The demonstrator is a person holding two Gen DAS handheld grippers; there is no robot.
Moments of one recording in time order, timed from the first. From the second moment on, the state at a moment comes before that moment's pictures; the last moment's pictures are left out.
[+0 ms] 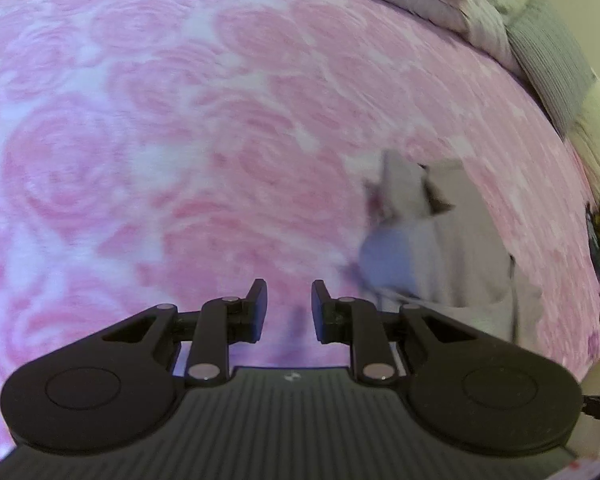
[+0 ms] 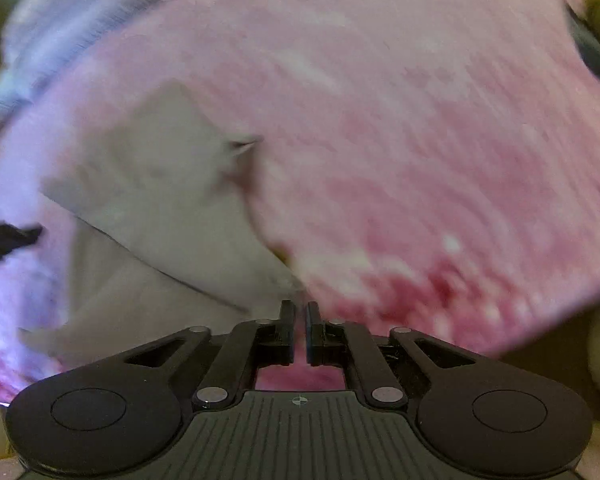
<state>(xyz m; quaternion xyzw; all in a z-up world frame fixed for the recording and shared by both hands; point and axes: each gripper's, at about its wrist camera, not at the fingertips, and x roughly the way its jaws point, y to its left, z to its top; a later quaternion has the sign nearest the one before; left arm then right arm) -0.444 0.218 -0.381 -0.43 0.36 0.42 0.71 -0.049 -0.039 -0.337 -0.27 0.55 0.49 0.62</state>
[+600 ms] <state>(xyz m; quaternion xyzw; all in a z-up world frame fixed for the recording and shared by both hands) -0.392 0.239 -0.374 -0.42 0.37 0.33 0.76 -0.049 0.055 -0.374 -0.11 0.51 0.55 0.66</state>
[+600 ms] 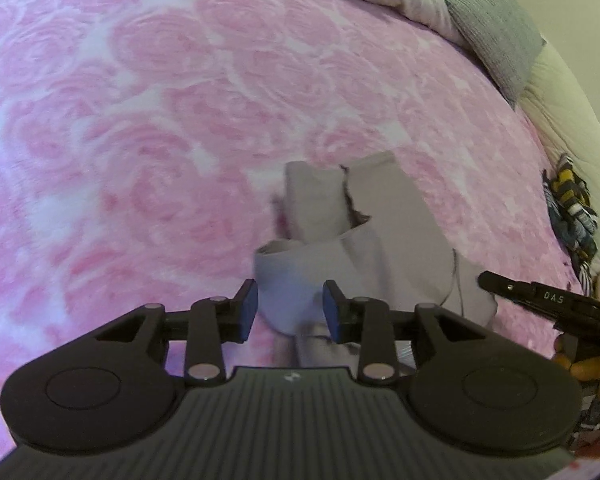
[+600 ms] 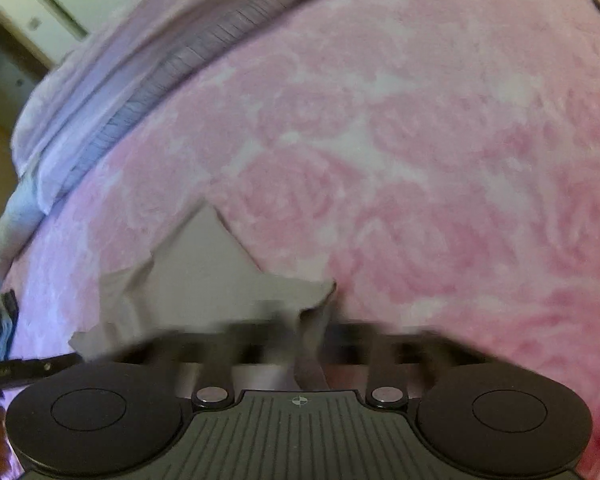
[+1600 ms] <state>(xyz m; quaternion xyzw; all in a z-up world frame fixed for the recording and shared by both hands) -0.344 0.319 -0.367 -0.35 0.45 0.30 0.76 -0.009 -0.051 -0.355 -0.02 0.62 0.48 0.62</state>
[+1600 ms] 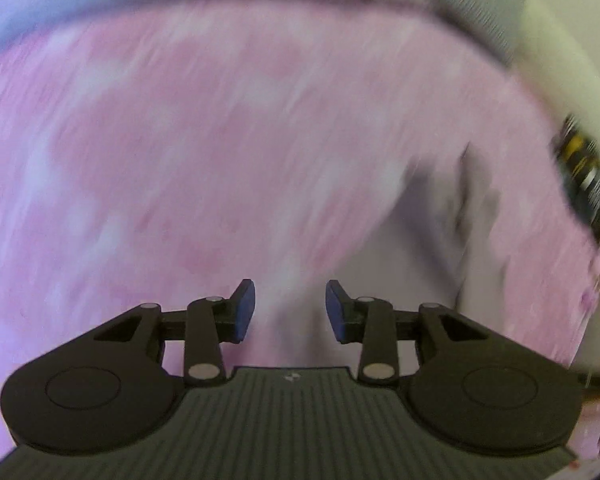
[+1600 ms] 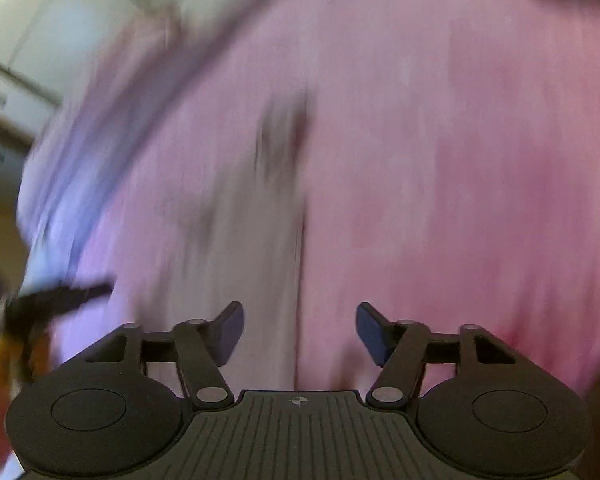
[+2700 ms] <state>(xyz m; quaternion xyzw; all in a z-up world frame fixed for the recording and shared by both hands) -0.321 0.227 -0.403 -0.19 0.49 0.09 0.85 0.034 -0.157 -0.340 0.02 0.57 0.32 0.75</state>
